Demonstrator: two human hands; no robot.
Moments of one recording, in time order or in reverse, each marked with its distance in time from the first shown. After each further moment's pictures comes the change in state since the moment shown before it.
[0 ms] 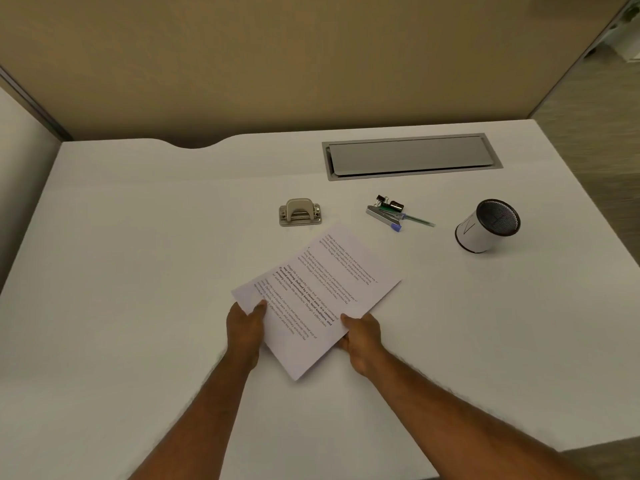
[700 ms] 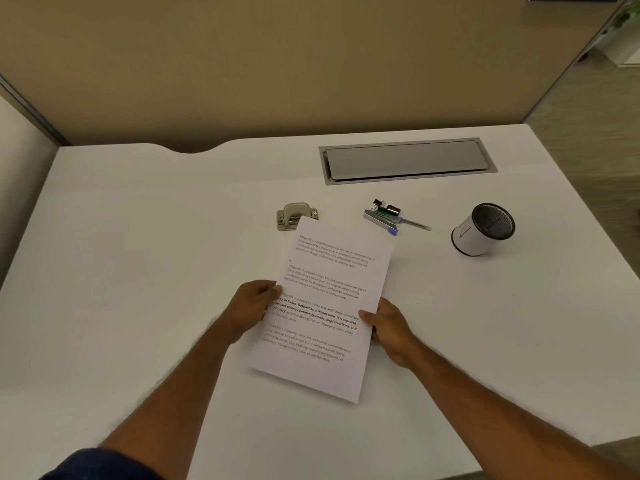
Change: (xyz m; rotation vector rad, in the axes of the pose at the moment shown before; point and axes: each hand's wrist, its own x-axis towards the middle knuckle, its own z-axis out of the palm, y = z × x) left_hand 0.019 0.056 0.003 0.436 -0.460 0.063; right_hand 0.001 -0.048 -0.041 -0.420 -0.197 -0.160
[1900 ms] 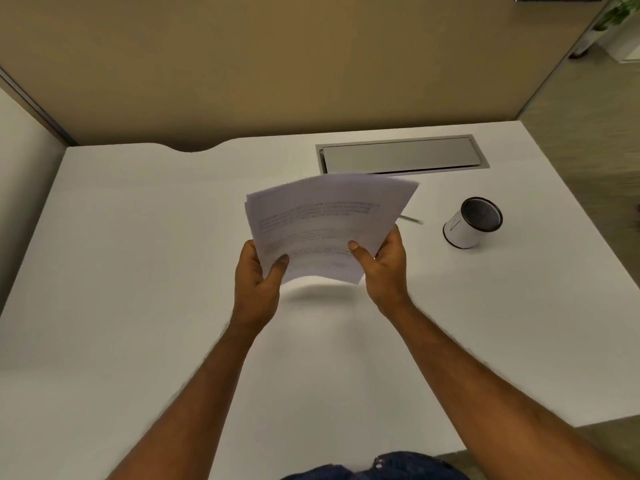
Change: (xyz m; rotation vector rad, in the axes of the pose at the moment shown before) left_hand -0.066 0.059 0.042 -0.205 0.371 0.598; right_hand -0.034 -0.089 0.028 0.005 0.201 -0.678
